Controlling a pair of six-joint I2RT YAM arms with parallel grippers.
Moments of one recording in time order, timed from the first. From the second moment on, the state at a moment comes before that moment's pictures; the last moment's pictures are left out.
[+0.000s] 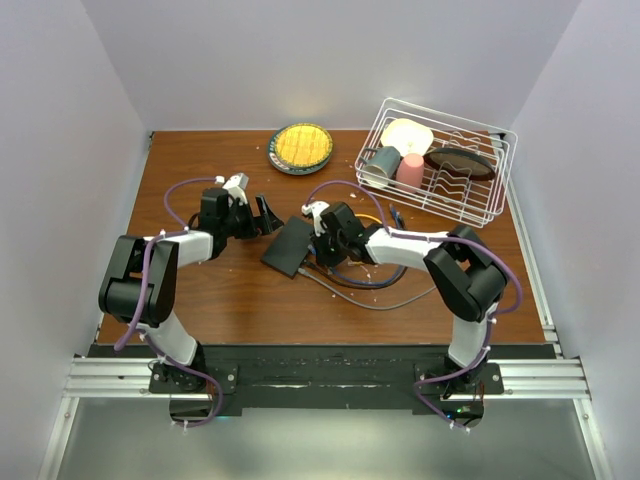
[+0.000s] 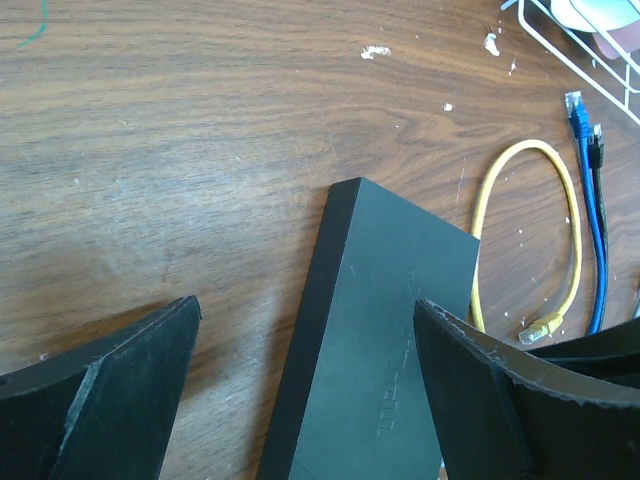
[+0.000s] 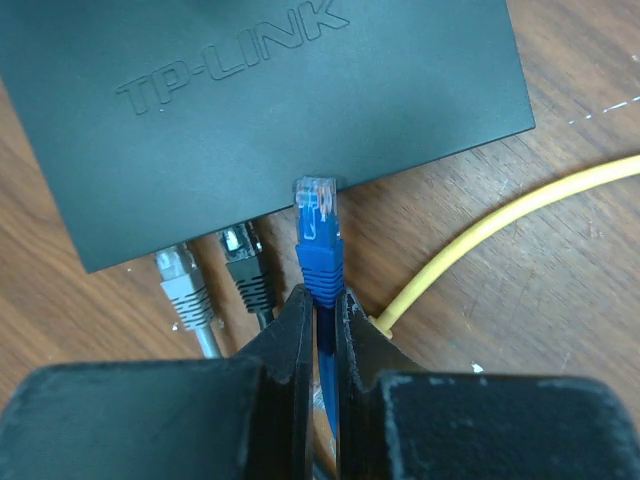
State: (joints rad) left arm -0.16 1.69 0.76 0.32 0.42 -0.44; right arm 0.75 1.87 1.12 -0.12 -0.10 0.13
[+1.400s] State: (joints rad) left arm -0.16 1.75 0.78 0.38 0.55 -0.44; right arm 0.81 1.89 1.16 -0.22 0.01 0.10
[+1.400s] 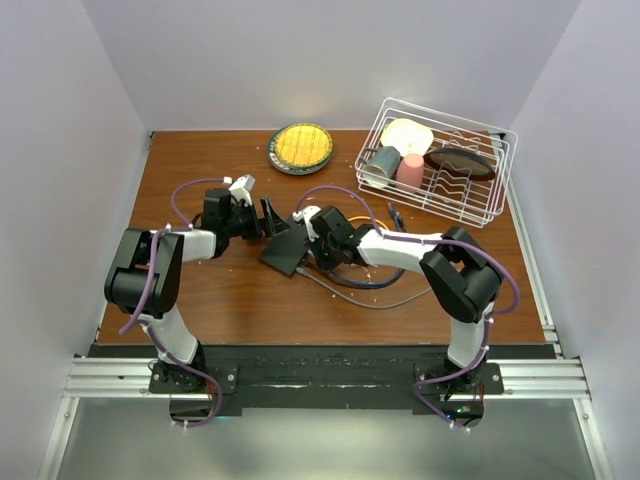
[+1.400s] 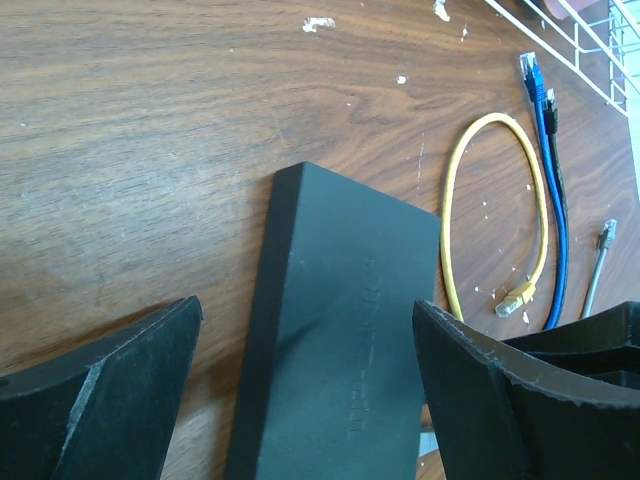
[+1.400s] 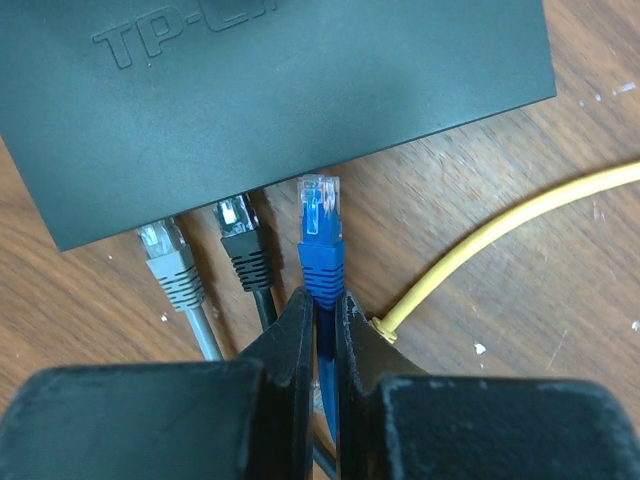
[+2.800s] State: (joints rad) left arm -0.17 1.83 0.84 0.39 0.59 -0.44; right arm 0.86 1.97 1.31 -0.35 0.03 0.04
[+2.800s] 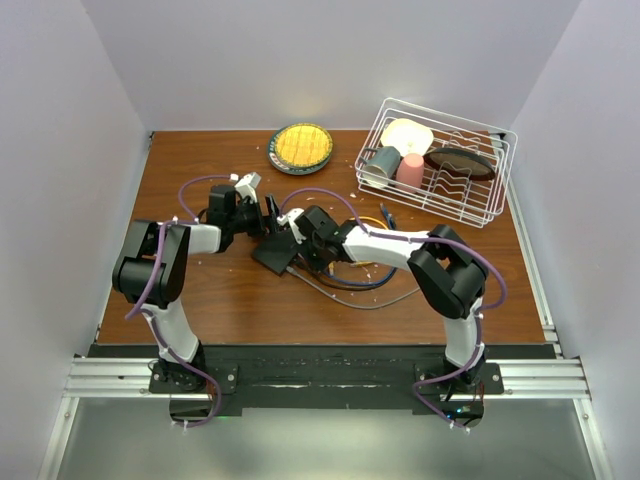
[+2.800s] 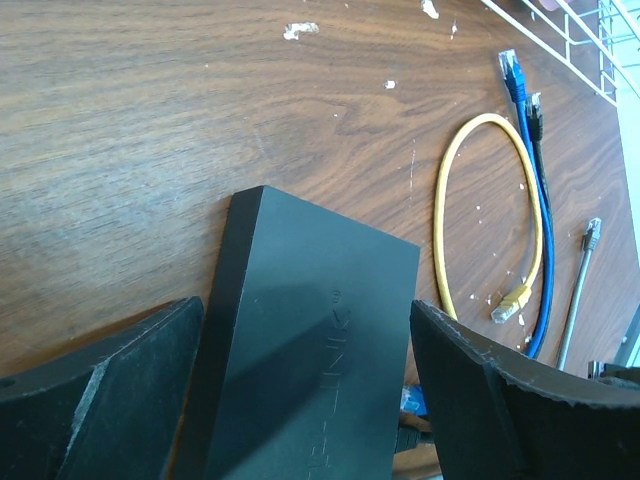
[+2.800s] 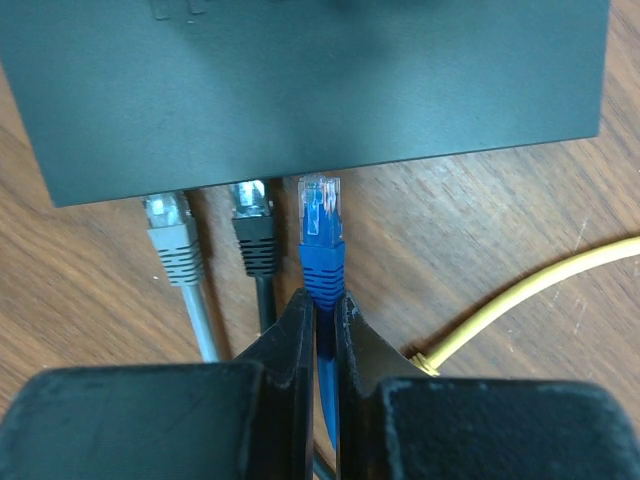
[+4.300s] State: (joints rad) left arm -0.18 1.84 0.84 0.40 0.60 -0.43; right arm 0.77 2.03 1.43 -0.50 -0.16 0.07
